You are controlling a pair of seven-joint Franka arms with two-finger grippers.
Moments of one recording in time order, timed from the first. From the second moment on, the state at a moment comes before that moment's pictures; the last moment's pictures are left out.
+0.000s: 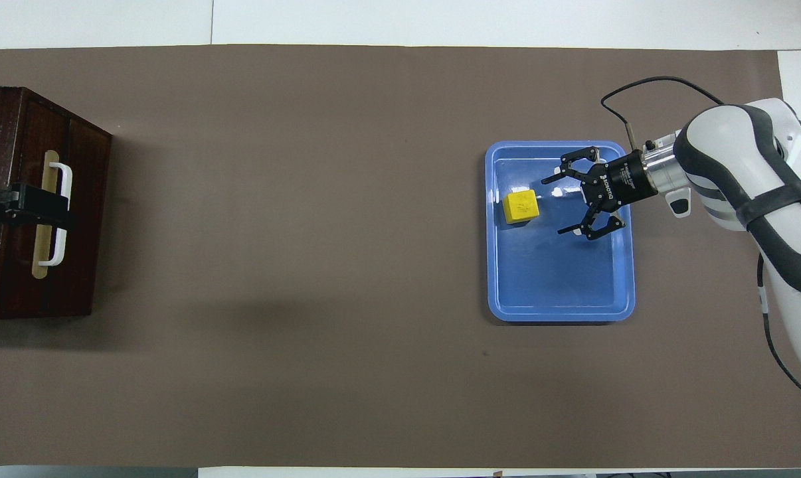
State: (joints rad) left arm 0.02 -0.04 -0.06 -1.64 -0.01 1.54 -0.02; right arm -0.14 0.53 0.07 -1.71 0.79 1.79 0.91
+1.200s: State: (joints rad) left arm 0.00 -0.05 -0.07 -1.68 0.07 1.61 -0.02; right arm -0.10 0.61 0.07 -1.68 0.89 1.80 0.90
